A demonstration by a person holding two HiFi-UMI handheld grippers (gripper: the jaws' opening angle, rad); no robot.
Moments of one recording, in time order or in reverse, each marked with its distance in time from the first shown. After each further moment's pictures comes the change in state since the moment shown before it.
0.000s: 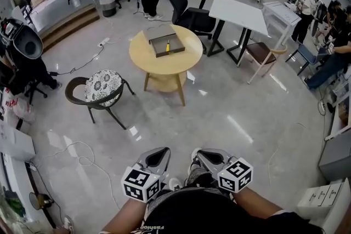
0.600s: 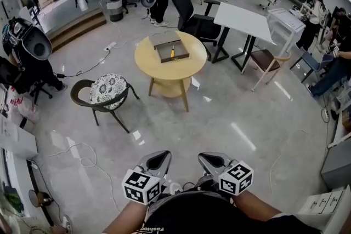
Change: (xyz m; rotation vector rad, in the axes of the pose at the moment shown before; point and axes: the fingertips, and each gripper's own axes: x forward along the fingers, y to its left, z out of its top) left arm -0.005 -0.008 0.004 -0.008 -0.017 0.032; right arm -0.007 -0.001 0.005 0.010 -0.036 0.030
